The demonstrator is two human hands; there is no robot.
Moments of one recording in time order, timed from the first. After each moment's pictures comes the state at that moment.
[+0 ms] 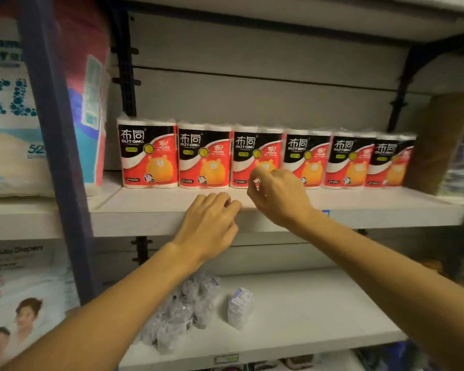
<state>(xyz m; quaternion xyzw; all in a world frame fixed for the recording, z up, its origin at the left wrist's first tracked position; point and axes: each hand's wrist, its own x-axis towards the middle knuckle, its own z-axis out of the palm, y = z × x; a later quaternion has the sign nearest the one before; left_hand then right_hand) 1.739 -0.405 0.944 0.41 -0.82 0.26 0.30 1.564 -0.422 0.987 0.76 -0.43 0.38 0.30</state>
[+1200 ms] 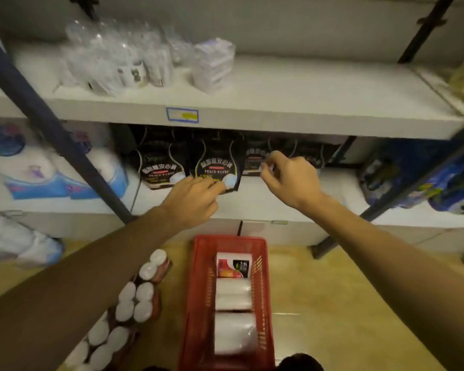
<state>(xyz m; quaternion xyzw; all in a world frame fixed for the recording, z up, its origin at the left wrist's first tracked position) 1.633 -0.302 0.454 0.46 -0.88 0.10 0.09 1.398 -0.328 0.491 0.80 -0.54 0.25 -0.01</state>
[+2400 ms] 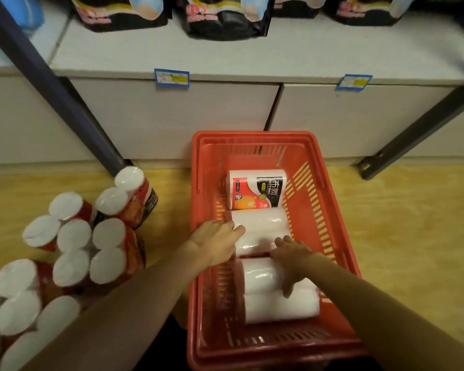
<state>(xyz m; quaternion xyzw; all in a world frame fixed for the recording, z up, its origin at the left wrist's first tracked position) 1.650 -0.187 -0.100 0.42 -0.90 -0.10 -0.11 1.443 -0.167 -0.117 0.76 -0.47 -0.39 -0.23</state>
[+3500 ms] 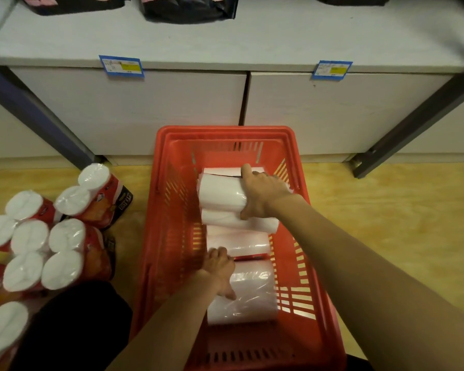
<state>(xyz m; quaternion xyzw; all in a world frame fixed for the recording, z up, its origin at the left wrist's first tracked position) 1.553 -0.159 -0.199 0.49 -0.78 -0.22 -0.31 1.432 -0.266 -0.056 0.79 -0.58 -0.11 -0.16</state>
